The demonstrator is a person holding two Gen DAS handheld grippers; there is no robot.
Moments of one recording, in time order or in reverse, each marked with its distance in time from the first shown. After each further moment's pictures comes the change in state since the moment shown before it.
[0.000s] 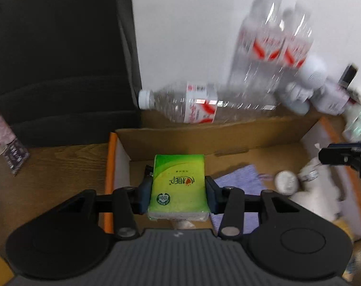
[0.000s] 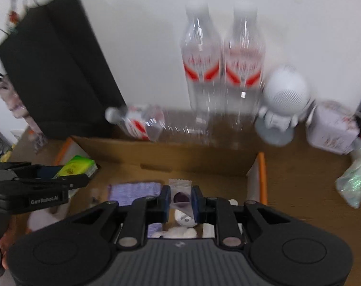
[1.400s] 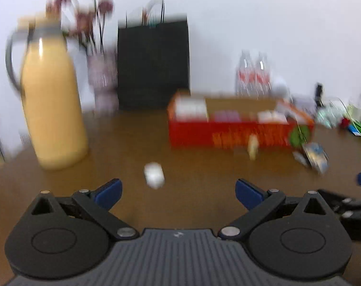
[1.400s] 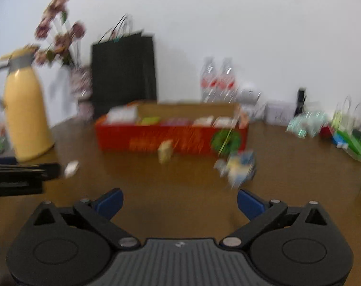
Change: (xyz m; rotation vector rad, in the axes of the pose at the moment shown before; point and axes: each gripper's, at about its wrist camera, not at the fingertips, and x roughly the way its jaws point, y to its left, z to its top) left arm -0.190 -0.059 -0.384 -0.179 -0.450 0.113; right arm -0.142 0.073 -0.393 -0.103 -0.493 -0.062
